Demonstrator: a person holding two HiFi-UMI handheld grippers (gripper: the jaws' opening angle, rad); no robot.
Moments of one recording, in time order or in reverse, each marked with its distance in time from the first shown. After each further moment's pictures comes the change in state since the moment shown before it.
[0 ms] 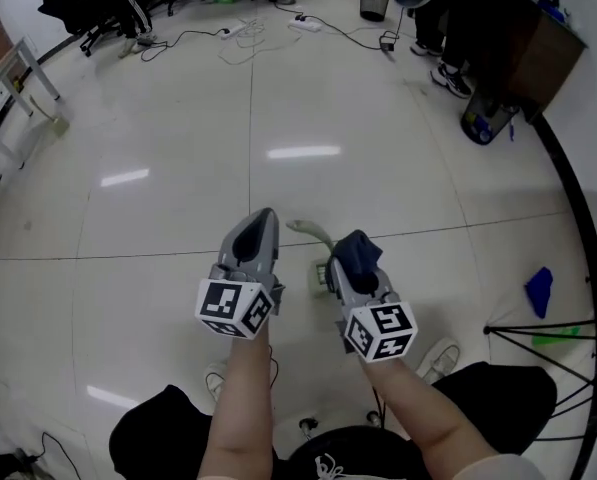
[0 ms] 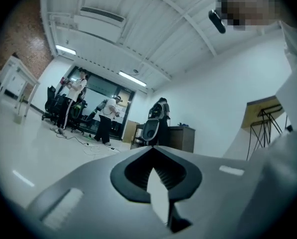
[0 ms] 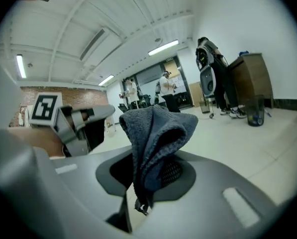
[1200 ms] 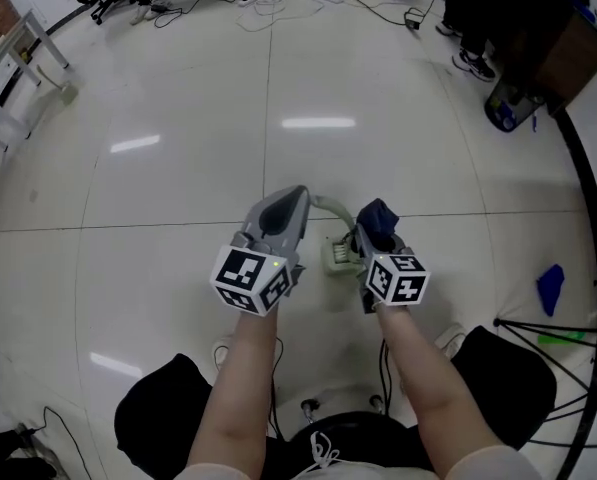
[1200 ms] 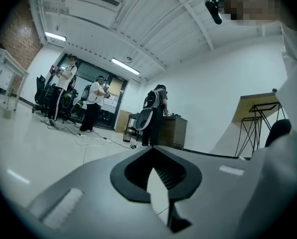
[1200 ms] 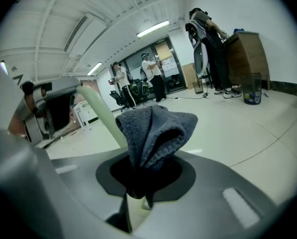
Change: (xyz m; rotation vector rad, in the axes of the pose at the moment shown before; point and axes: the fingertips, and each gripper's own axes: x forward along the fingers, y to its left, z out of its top) left arm 0.016 -0.007 -0.027 0.004 0.117 -0.100; right arm 0.063 -0.070 -0.072 0.091 0.191 -0.046
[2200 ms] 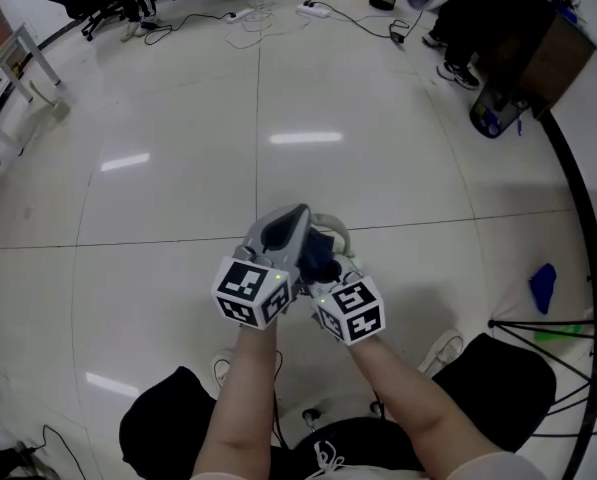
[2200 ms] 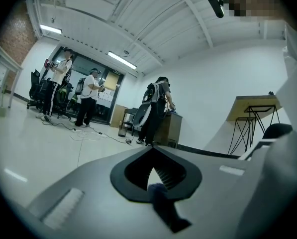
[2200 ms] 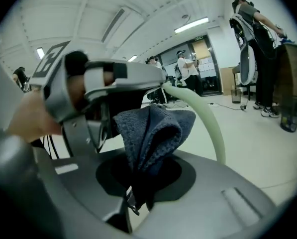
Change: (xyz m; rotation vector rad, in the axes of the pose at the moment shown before) left arm -0.003 -0.014 -0.002 -0.019 0.067 -0.055; right arm -0.013 0.153 0.004 -0.270 0.053 0.277
